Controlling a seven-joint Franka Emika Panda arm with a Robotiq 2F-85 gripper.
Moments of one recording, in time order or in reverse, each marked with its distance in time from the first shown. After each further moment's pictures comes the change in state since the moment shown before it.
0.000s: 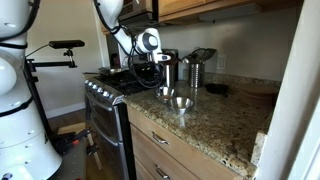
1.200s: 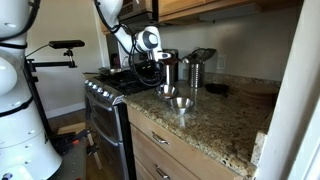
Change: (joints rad) arm 0.010 -0.002 -0.006 0.023 0.000 -0.008 0.000
